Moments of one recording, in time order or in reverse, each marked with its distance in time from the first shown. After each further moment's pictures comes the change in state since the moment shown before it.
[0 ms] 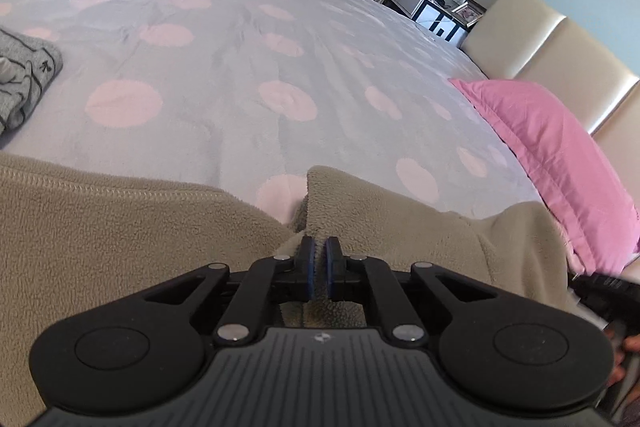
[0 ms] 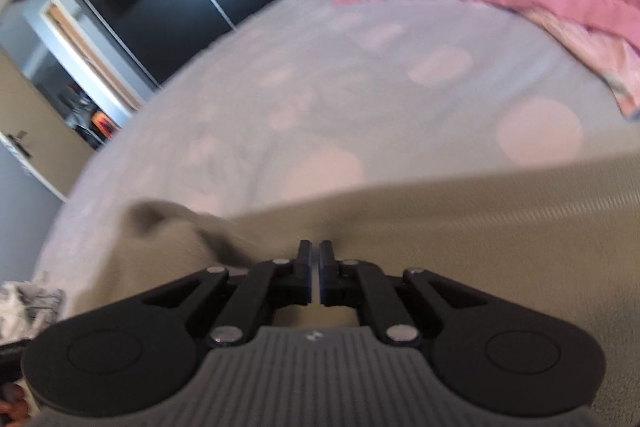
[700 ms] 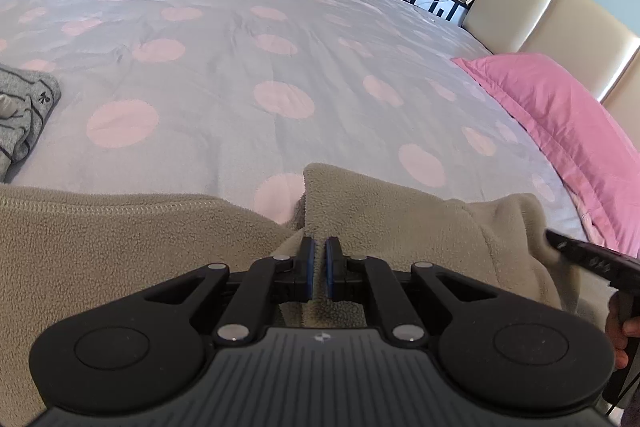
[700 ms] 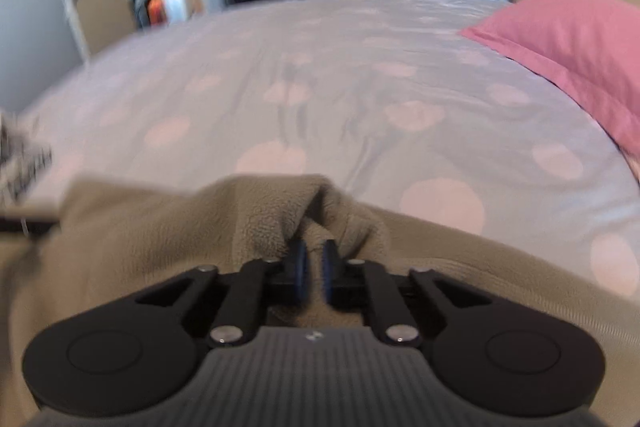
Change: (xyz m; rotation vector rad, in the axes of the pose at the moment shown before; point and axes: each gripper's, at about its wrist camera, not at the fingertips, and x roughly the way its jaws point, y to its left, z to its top) left arm -0.002 -0.009 0.005 0.051 0.025 0.036; right arm 0.023 0.087 -0.022 -0.434 0.024 -0.044
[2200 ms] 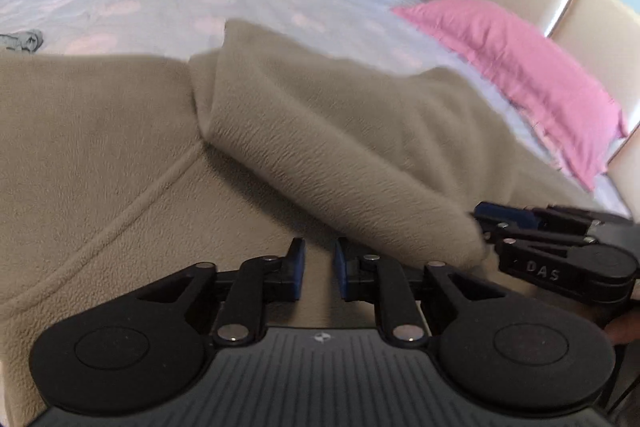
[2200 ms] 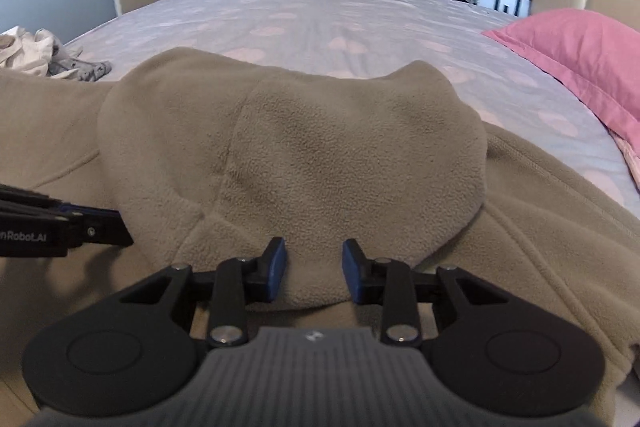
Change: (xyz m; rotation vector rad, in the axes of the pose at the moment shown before) left arm -0.053 -0.055 -0.117 0.140 0.000 -0.066; right arm -0.079 0.078 -0.104 -0.175 0.071 -0.017
